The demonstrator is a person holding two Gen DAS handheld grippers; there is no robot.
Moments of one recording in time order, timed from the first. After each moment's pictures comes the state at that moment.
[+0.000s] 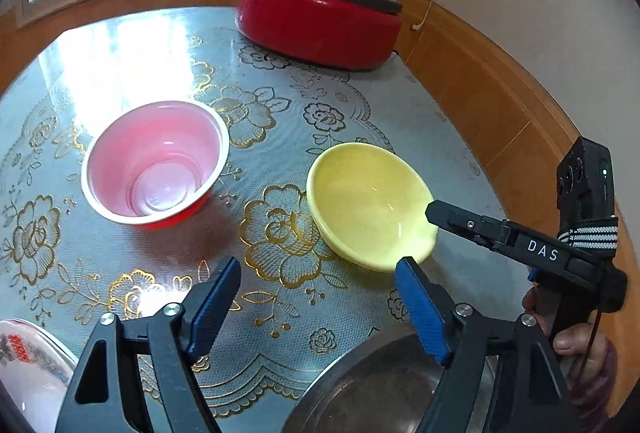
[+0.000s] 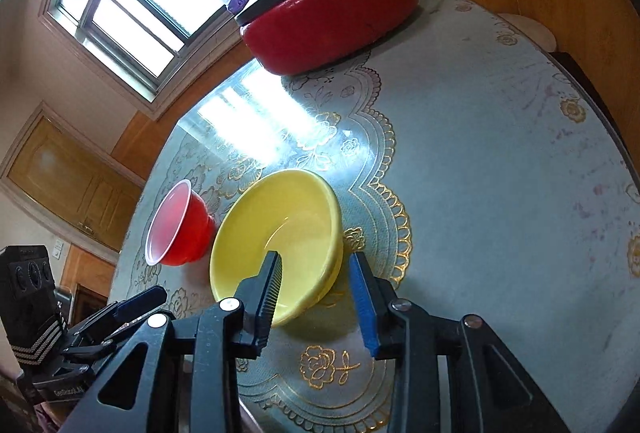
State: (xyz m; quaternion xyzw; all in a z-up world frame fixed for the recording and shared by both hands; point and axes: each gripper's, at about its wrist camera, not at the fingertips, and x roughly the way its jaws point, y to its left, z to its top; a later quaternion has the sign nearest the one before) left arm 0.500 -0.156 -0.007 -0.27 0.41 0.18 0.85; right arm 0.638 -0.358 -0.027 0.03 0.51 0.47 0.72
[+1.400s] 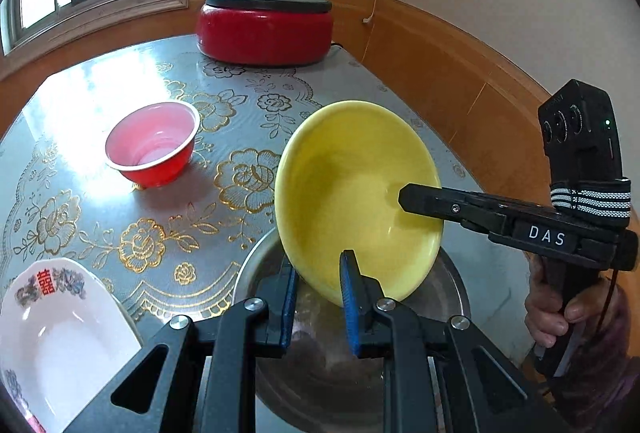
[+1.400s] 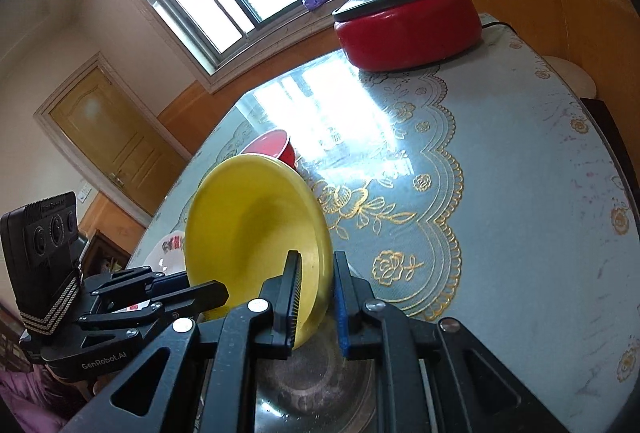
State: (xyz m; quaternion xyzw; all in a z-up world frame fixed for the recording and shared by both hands) left arm 0.427 -0.241 0.013 -0.18 0.40 0.13 0.89; right arm 0.543 -0.413 0.012 -0.01 0.45 0.56 0.69
